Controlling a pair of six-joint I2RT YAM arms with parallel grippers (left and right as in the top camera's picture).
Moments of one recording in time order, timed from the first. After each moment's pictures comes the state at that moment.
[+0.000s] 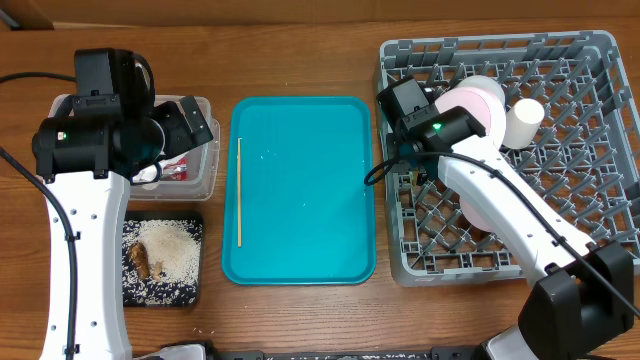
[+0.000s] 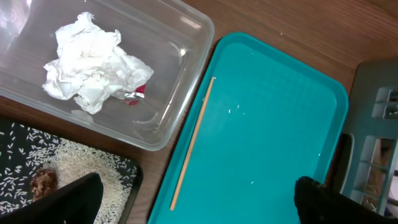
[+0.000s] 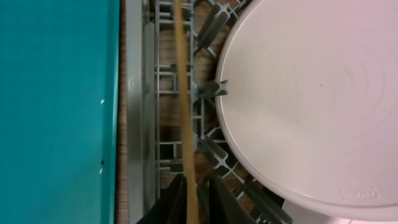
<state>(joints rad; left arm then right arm) 0.07 1.46 1.61 -1.21 0.07 -0.39 0.46 1.71 1.42 -0.98 0.30 0.35</state>
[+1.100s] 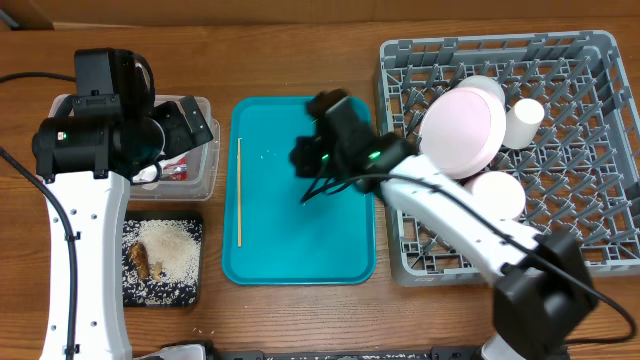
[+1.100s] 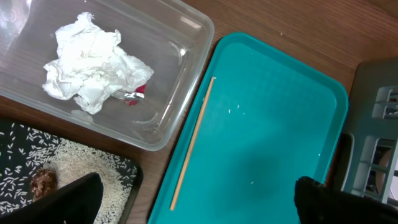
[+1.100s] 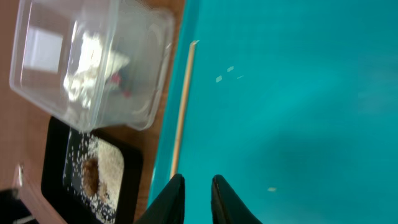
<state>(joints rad) 0.07 1.46 1.61 -1.21 0.07 -0.39 0.71 1.80 1.41 -0.48 -0.23 0.68</state>
